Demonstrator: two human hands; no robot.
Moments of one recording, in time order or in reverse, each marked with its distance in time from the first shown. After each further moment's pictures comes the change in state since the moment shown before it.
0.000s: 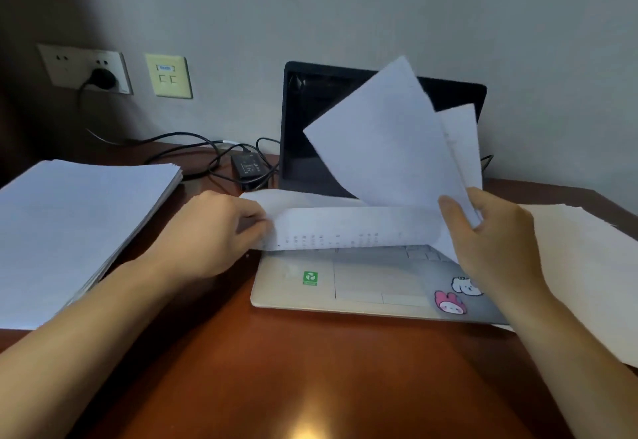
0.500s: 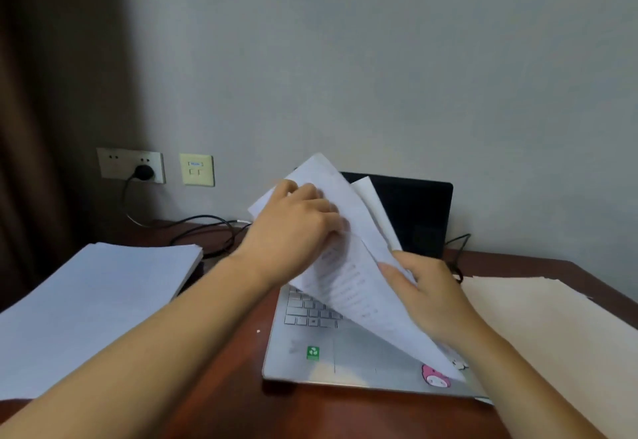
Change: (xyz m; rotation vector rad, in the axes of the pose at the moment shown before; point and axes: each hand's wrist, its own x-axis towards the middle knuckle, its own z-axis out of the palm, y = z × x) left_hand 0.076 0.082 -0.061 0.302 0.369 0.510; right_hand 0.021 -0.058 -0.007 0.303 -0.377 -0.104
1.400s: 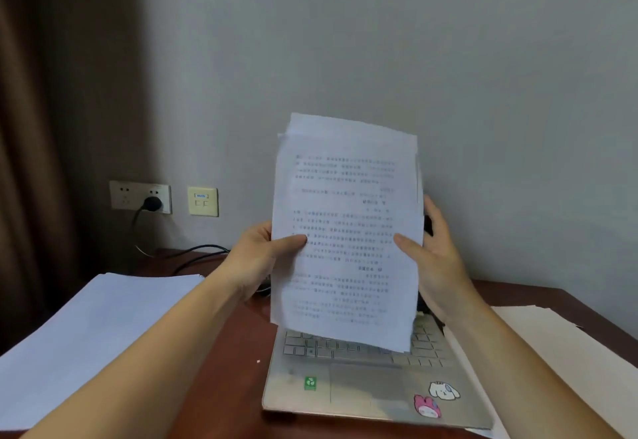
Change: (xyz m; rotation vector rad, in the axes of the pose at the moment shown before) left_hand -0.007 -0.034 -0.002 -1.511 -0.042 -1.036; right_hand 0.049 -0.038 -0.040 0.800 0.185 0.108
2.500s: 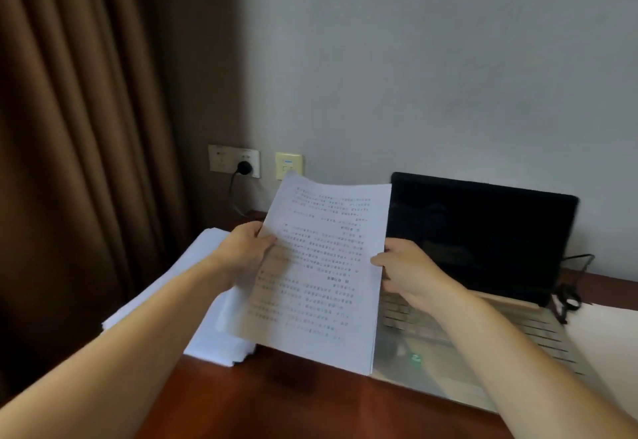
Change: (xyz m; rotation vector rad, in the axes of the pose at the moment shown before) left_hand -0.055 -0.011 -0.154 0.630 0.388 -0.277; right_hand 0.011 0.099 0.149 -0.287 -0.271 0.506
